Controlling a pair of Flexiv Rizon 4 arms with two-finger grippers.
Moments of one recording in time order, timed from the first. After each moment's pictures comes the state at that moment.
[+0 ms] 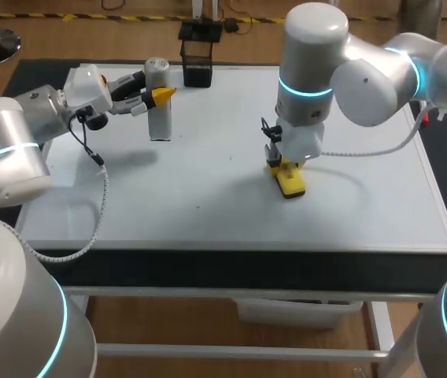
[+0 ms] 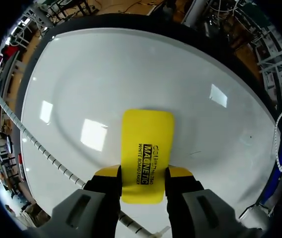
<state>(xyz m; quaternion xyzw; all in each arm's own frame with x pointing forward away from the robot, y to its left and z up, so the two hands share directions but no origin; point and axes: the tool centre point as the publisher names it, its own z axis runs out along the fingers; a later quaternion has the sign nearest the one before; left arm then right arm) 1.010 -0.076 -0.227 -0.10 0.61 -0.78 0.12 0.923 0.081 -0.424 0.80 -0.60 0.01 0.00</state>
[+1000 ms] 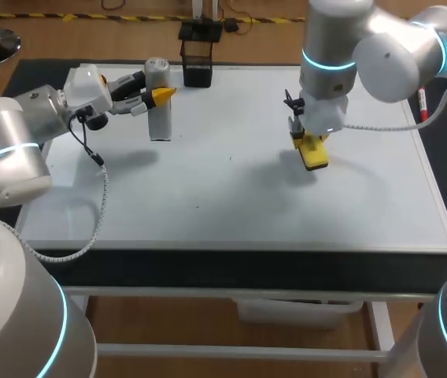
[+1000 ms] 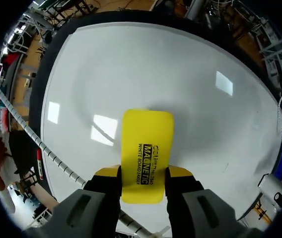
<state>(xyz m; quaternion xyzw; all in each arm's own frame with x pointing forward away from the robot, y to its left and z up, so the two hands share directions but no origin) 1.010 -0.076 -0.227 -0.10 0.61 -0.78 0.12 0.976 0.031 -0.392 0.78 -0.63 0.05 -0.01</state>
